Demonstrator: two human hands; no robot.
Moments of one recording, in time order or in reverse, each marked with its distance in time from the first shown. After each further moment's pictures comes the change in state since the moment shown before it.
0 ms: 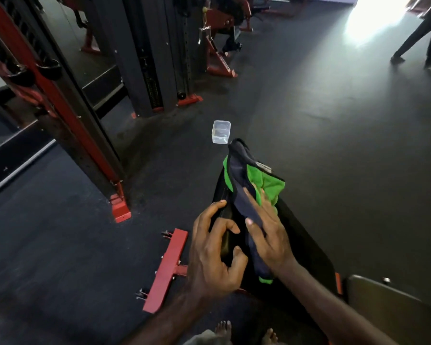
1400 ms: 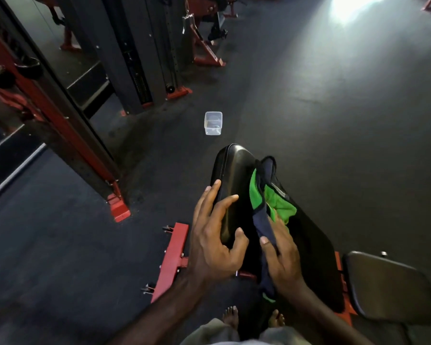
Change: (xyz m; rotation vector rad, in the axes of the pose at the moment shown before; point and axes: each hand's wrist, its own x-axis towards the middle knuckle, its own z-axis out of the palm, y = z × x) left_hand -0.001 -0.005 0.001 0.008 -0.078 -0.024; right_hand -0.092 0.007 0.016 0.042 0.176 0.340
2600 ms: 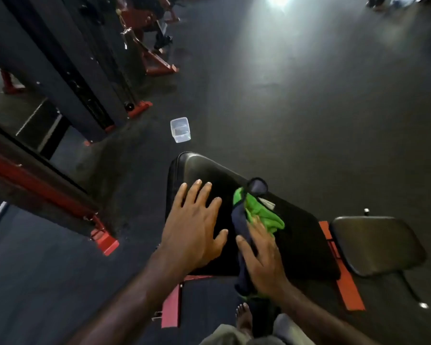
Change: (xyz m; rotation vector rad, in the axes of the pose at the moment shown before) left_hand 0.067 0.027 0.007 0.919 -0.705 0.305; right_hand -0.012 -0.002 -0.006 0.016 0.115 0.143
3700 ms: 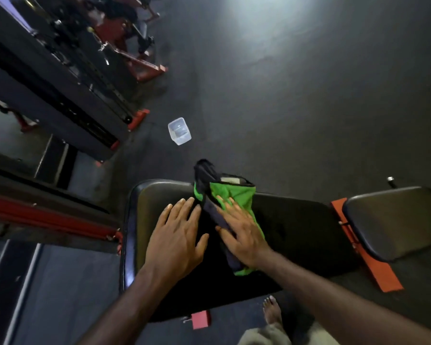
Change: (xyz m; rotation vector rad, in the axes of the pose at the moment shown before) left_hand 0.066 0.026 0.017 0.158 -0.183 -0.002; right_hand 0.090 0.061 -0.010 -0.090 -0.150 -0.218
